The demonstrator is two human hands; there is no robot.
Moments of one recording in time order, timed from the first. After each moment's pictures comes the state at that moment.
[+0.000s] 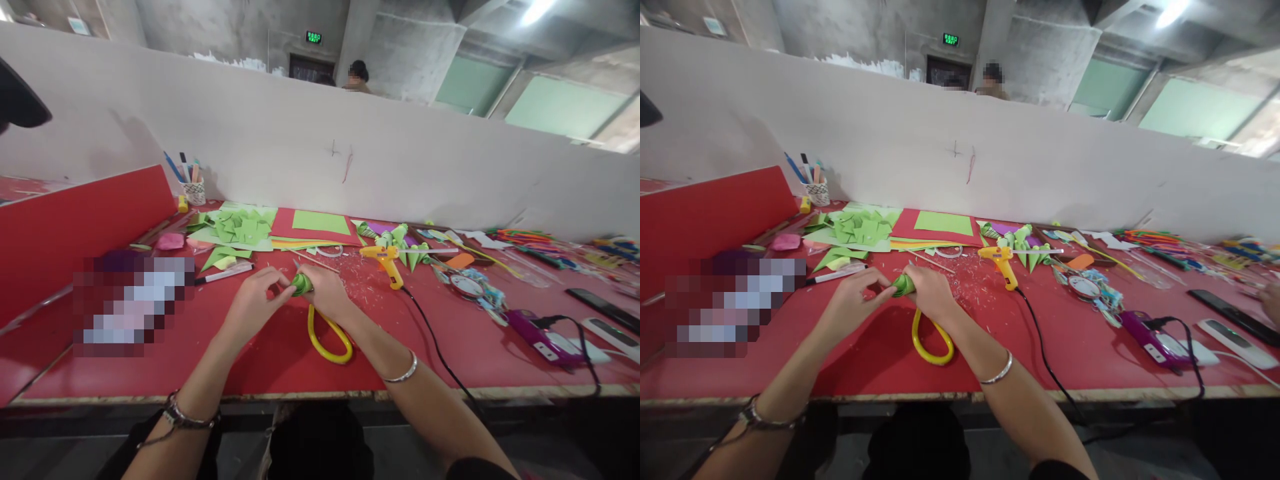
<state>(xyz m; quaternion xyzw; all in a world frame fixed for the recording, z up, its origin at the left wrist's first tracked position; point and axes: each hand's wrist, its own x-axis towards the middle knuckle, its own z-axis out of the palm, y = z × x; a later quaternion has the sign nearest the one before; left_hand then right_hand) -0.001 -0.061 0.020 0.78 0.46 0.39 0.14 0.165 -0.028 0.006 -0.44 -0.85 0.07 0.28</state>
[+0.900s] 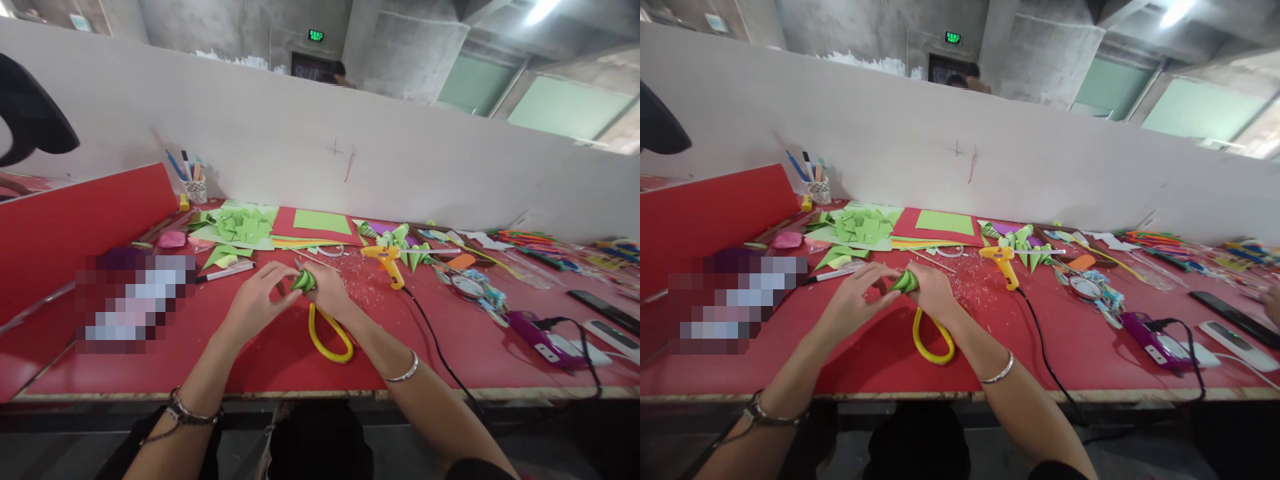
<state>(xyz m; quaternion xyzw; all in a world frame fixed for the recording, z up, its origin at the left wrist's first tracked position) -0.002 -0.065 0.024 0.81 0.43 0.38 0.11 0.166 -0.025 0.003 -0.42 -0.83 0.13 0.34</state>
